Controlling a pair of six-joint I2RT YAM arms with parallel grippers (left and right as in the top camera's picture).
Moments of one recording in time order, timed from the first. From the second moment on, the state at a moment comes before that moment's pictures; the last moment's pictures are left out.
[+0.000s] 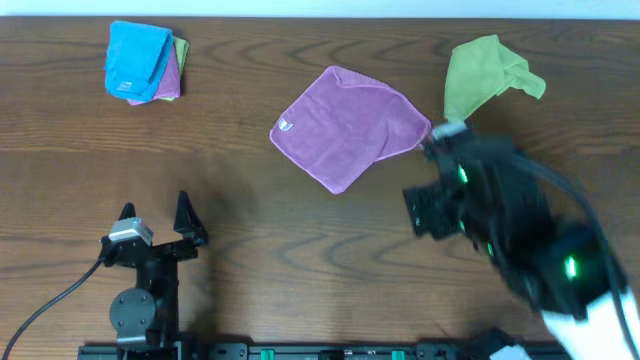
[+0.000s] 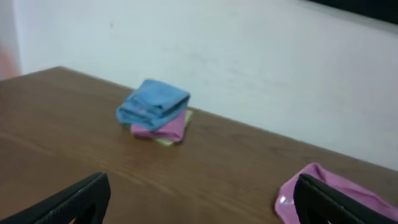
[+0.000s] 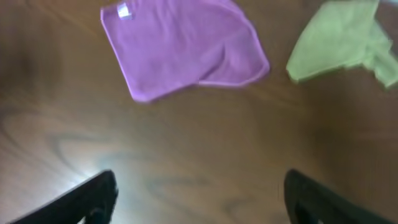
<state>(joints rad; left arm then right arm) 0.06 0.01 0.09 -0.05 -0.05 -0.28 0.51 0.99 1.20 -1.06 0.14 0.11</state>
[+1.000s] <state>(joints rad) -0.23 1.61 1.14 -0.28 0.17 -0.12 0.37 0.82 1.00 -0.91 0.10 0.32</state>
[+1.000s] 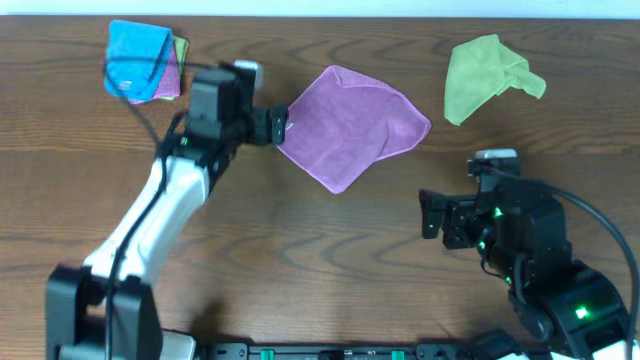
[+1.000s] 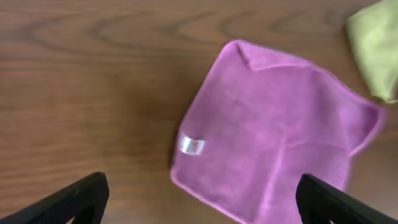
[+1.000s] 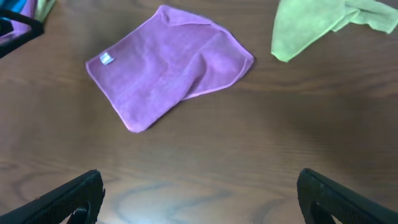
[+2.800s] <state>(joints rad) -0.23 2.02 1.33 -0.26 0.04 0.04 0.27 0.88 1.00 -0.85 0.02 0.33</state>
